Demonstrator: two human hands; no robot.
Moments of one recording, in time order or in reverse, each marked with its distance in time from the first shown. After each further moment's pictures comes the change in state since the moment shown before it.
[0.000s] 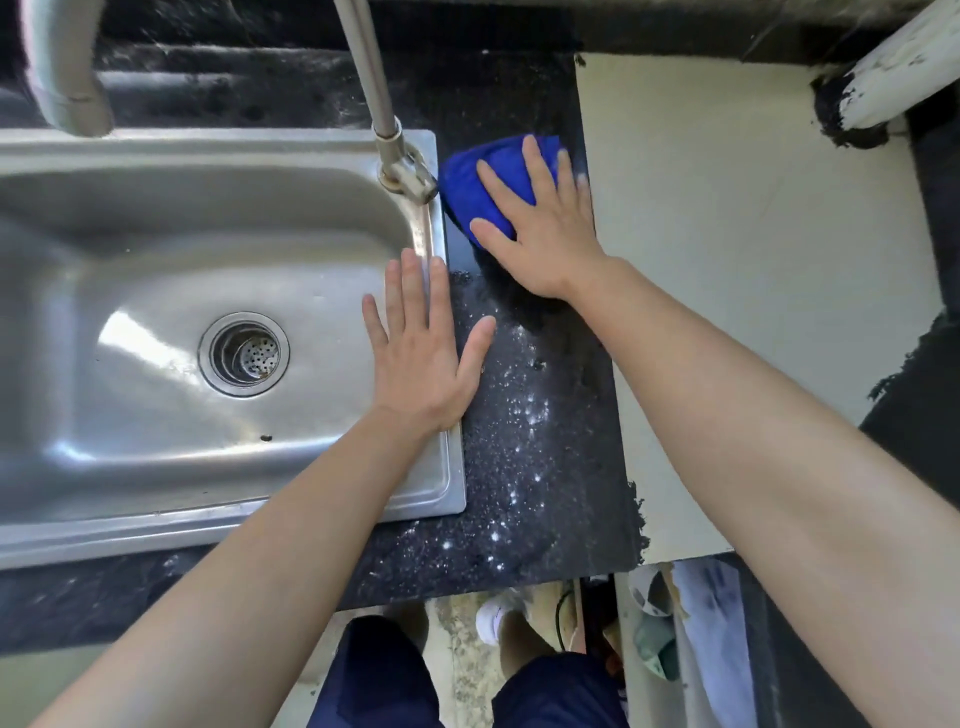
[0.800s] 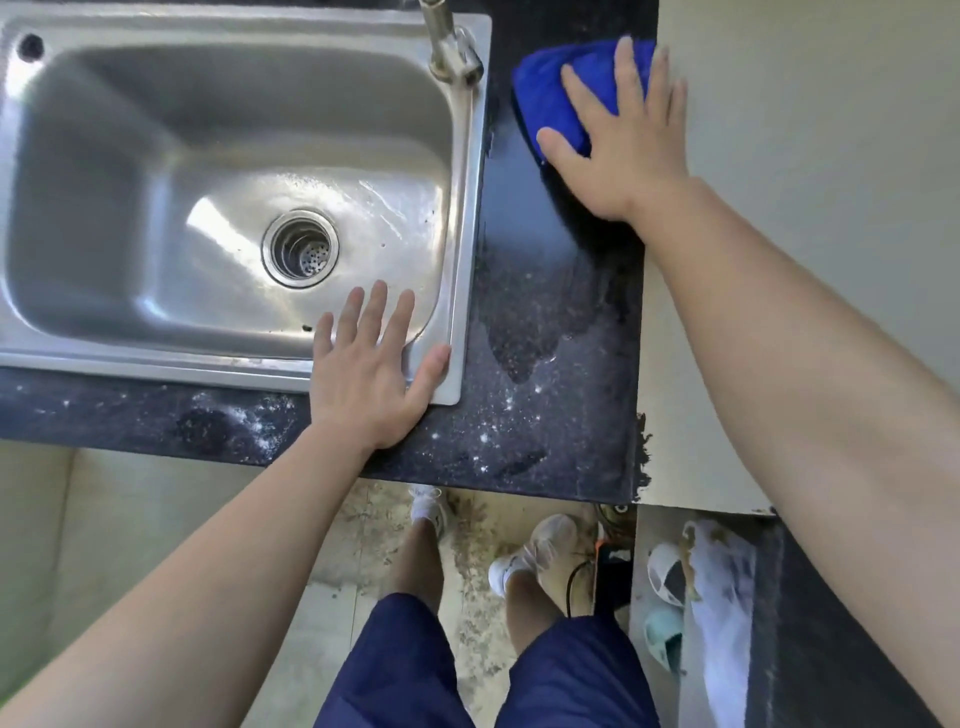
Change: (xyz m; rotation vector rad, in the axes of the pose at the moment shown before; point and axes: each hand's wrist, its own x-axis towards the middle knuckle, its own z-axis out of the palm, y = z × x) left_hand -0.130 -0.035 0.008 0.331 -0.049 -0.213; right_hand -0.024 0.029 0.010 -0.034 0.111 -0.058
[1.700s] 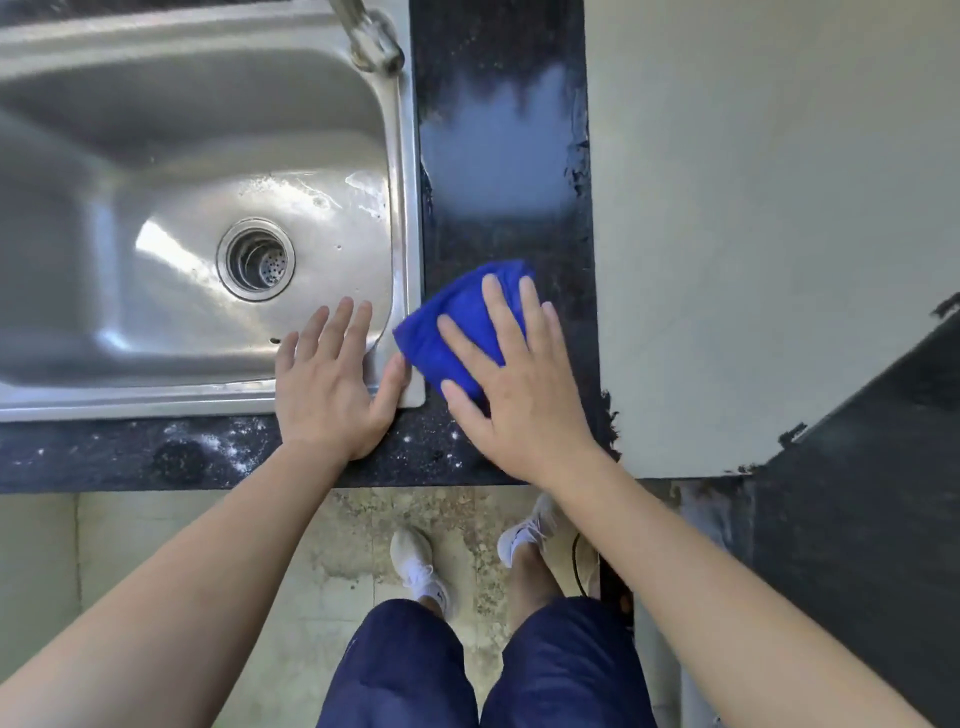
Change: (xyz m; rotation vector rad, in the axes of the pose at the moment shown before) left_hand -0.001 -0.001 -0.001 0.014 0.018 0.023; right_hand -0.202 -0.053 0.077 0.181 0.047 -0.222
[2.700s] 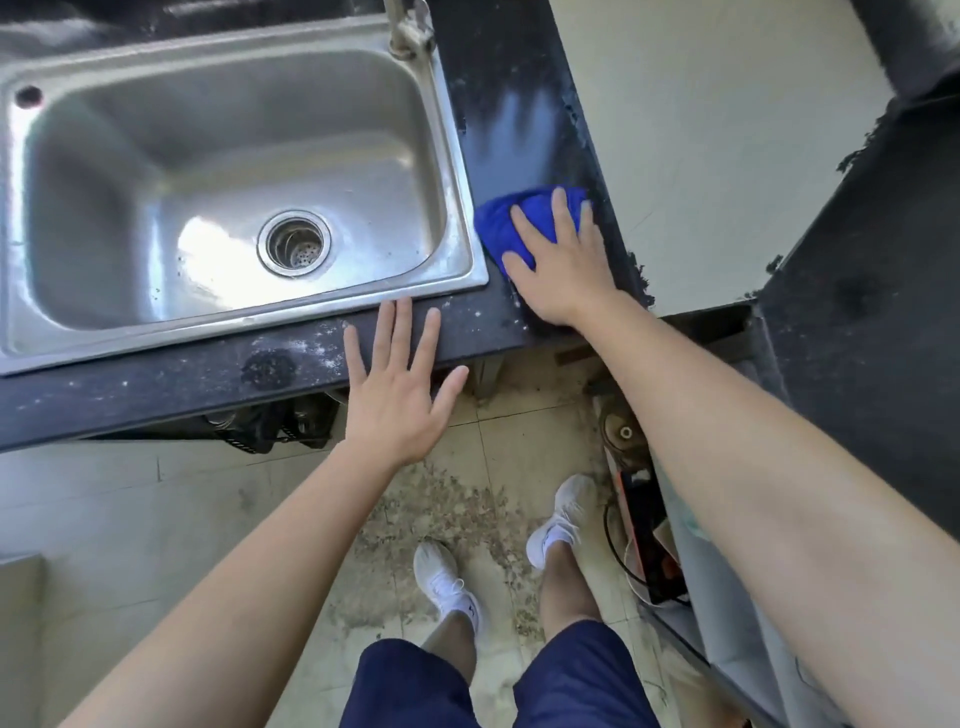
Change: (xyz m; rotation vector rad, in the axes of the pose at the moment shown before) left_hand -0.112 -0.060 0.040 0.004 0.078 0.346; right_hand -0.011 -0.048 -0.002 -0.061 -0.087 0.491
